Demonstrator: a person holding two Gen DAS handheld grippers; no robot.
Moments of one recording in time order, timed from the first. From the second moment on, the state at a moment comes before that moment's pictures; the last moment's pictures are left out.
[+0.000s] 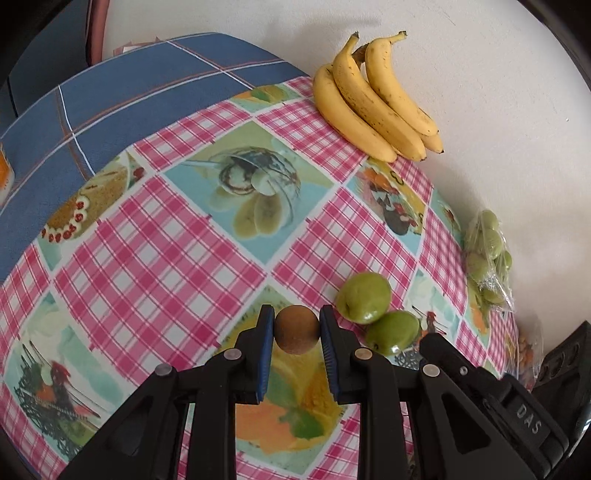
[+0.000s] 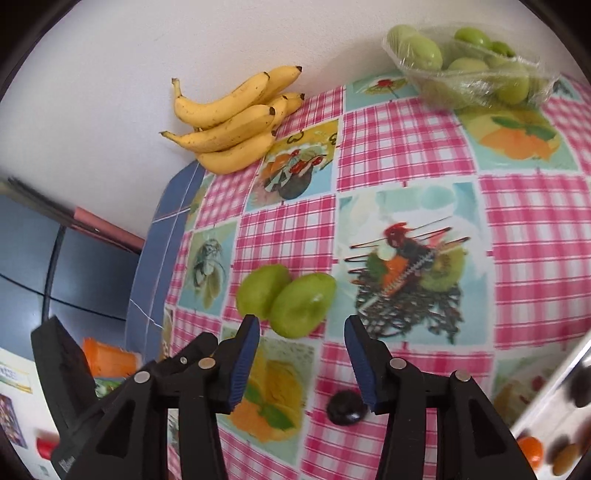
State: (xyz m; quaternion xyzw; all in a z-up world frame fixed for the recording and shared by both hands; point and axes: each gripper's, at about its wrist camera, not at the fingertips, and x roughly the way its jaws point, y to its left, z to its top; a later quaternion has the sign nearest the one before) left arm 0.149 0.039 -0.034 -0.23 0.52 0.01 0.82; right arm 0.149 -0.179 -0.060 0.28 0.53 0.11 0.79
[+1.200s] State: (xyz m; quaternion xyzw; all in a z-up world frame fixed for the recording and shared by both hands) left arm 0.152 0.034 -0.035 -0.24 0.53 -0.02 0.81; right arm 0.141 -0.179 -0.072 0.30 0.54 0.09 0.78
